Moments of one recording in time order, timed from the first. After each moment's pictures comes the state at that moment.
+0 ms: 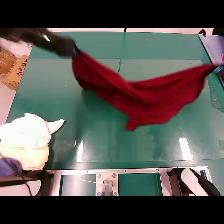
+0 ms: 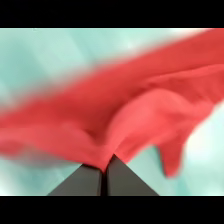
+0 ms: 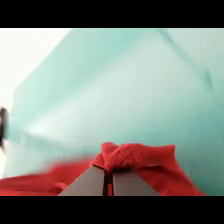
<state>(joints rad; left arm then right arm) -0.16 -1.41 1.96 1.00 -1.38 -1.30 -0.67 -0.87 1.12 -0.51 1.14 1.26</state>
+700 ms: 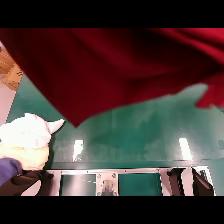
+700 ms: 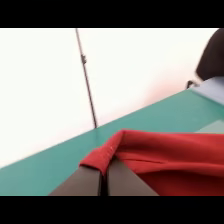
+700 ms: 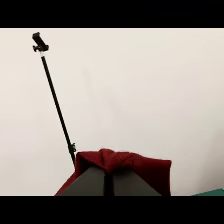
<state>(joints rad) -0.16 -0.97 2.04 1.23 -1.15 -1.31 -0.84 -0.58 1.52 -0.61 0.87 1.35</state>
